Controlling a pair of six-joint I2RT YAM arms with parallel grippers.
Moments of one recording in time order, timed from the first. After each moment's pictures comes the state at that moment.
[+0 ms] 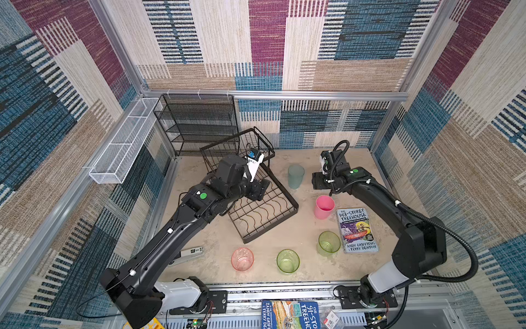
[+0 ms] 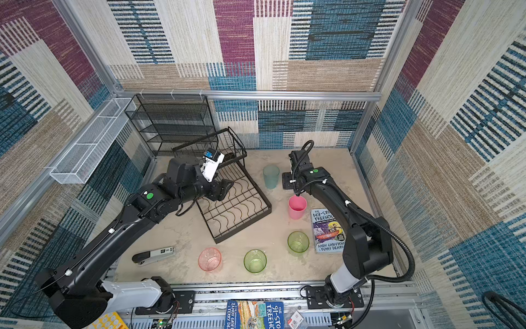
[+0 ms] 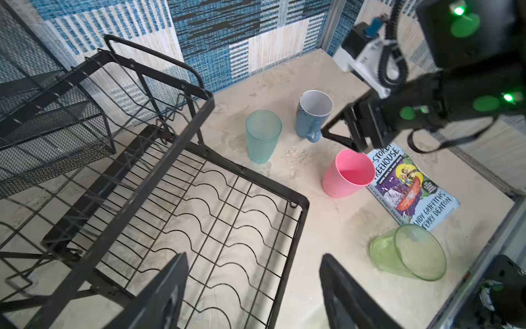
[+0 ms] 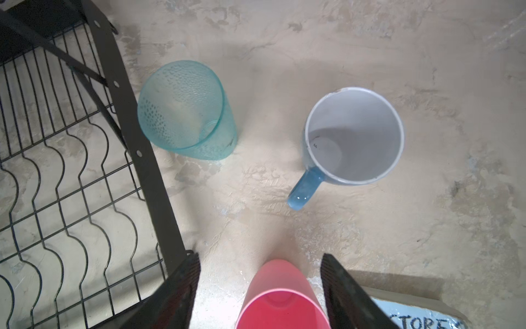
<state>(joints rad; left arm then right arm) -0.70 1.27 1.43 -0.72 -0.06 -0.06 0.33 1.61 1.38 -0.69 0.10 0.23</state>
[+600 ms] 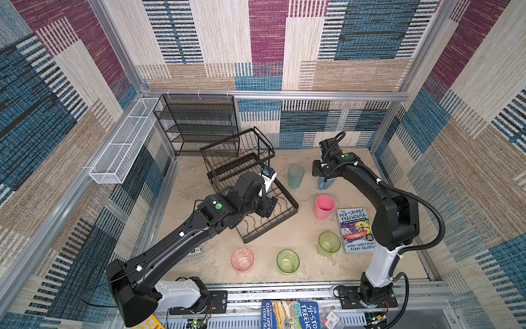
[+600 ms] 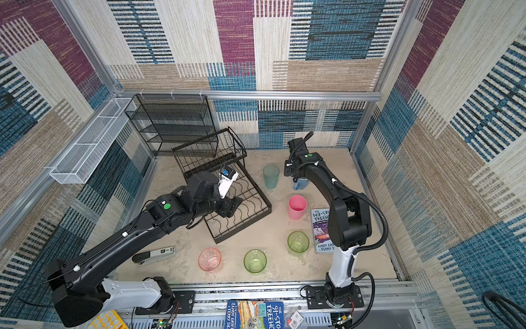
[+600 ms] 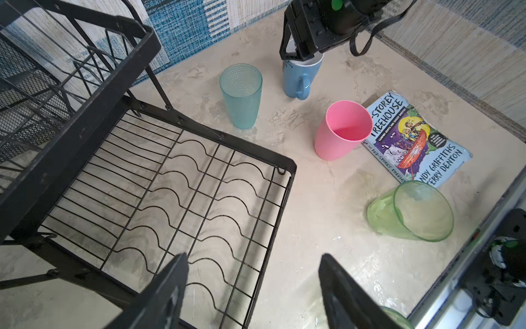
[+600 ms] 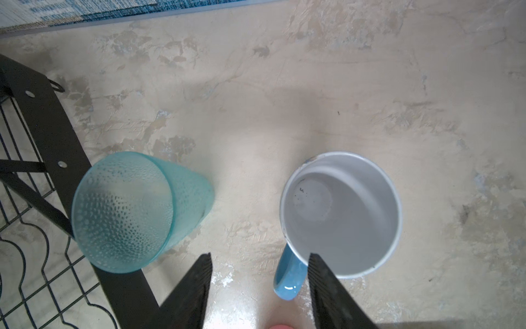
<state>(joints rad) -0.83 1.27 1.30 -0.71 -0.15 -0.11 0.27 1.87 1.65 -0.74 0.12 0.33</state>
